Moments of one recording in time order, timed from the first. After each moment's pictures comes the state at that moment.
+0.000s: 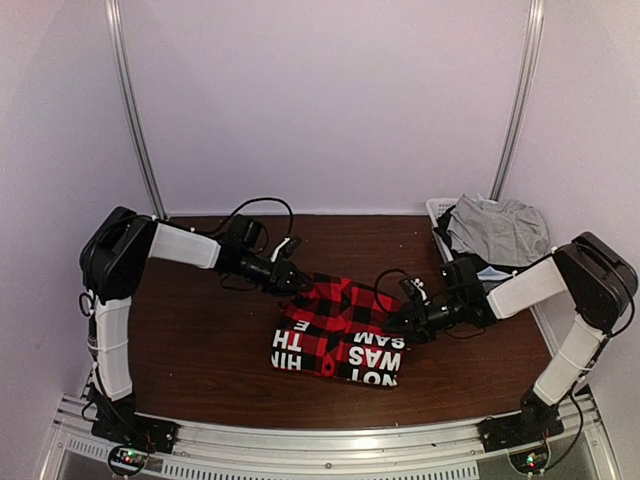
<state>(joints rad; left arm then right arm) -0.51 2.11 1.31 -0.04 0.99 -0.38 0.45 1.67 0.60 0.29 -0.91 0.69</state>
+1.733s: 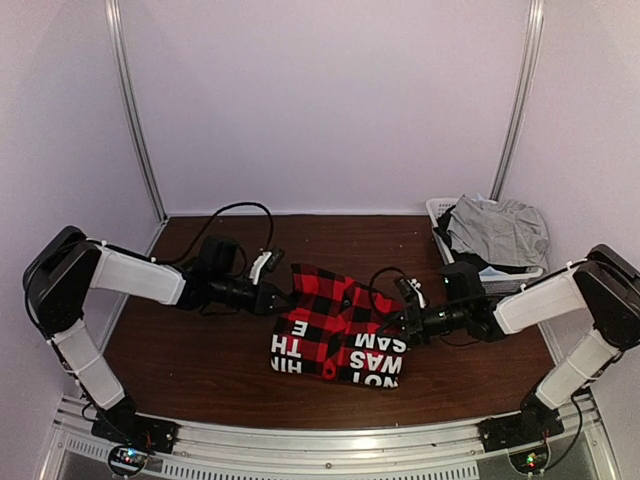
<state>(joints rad) -0.61 1.73 0.82 0.27 0.70 -0.31 0.58 1.56 0.51 0.48 -0.82 0.84</state>
